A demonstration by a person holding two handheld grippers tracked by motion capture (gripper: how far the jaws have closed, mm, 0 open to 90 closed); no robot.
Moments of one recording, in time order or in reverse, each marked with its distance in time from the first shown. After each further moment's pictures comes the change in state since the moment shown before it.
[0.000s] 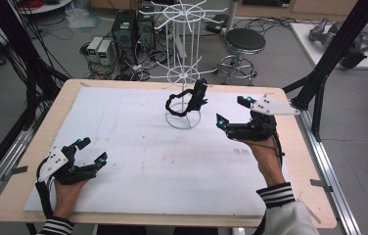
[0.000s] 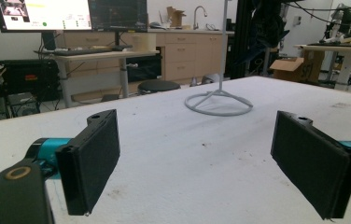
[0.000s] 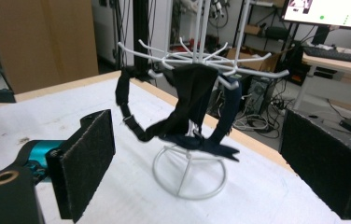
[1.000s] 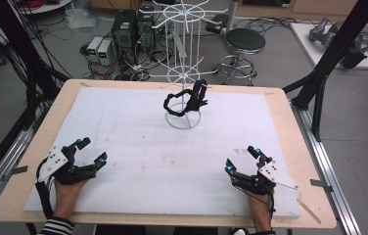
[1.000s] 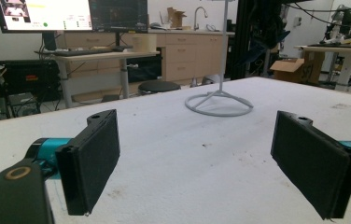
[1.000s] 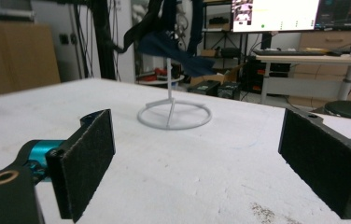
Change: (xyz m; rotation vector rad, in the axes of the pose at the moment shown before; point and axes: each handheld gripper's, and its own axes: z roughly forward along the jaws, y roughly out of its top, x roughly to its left) left arm 0.000 0.000 0.000 -0.004 0.003 -0.003; right arm 0.034 -0.158 -0.035 -0.150 -0.173 0.086
